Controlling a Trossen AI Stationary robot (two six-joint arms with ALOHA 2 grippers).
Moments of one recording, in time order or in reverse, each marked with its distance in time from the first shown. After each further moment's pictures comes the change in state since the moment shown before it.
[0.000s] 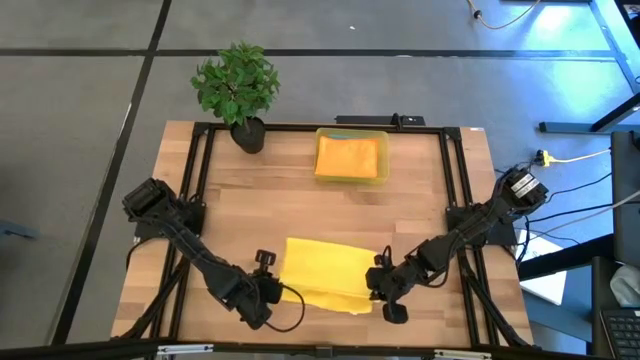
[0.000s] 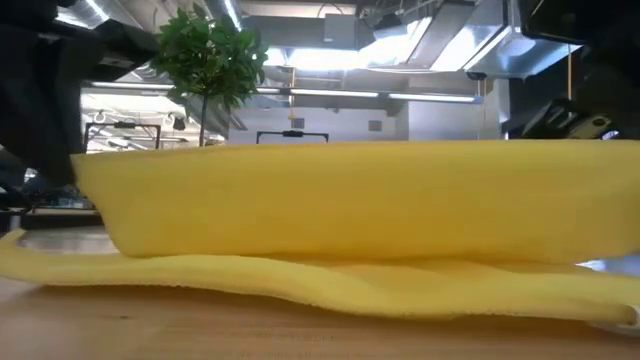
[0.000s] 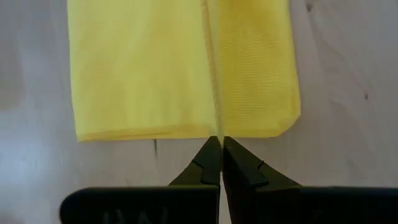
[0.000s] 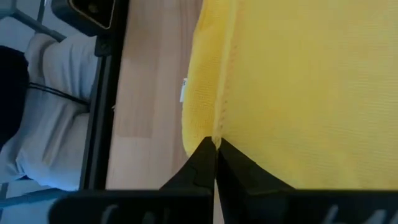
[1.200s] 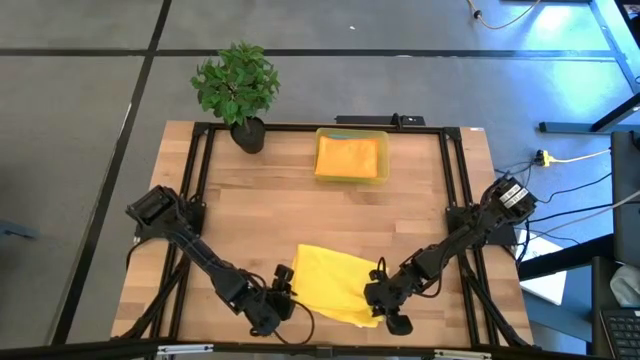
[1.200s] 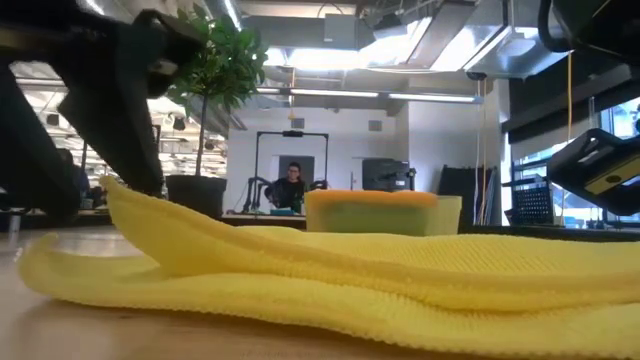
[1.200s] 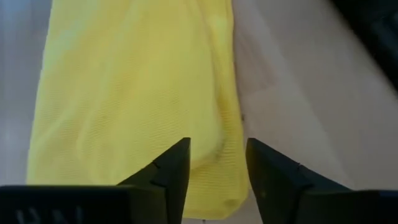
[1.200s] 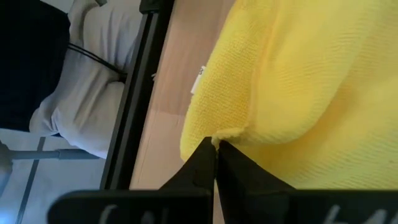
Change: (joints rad) left arm 0.011 0.077 -0.033 0.456 -0.017 0.242; right arm 0.023 0.125 -0.002 0.170 -0.155 -0.078
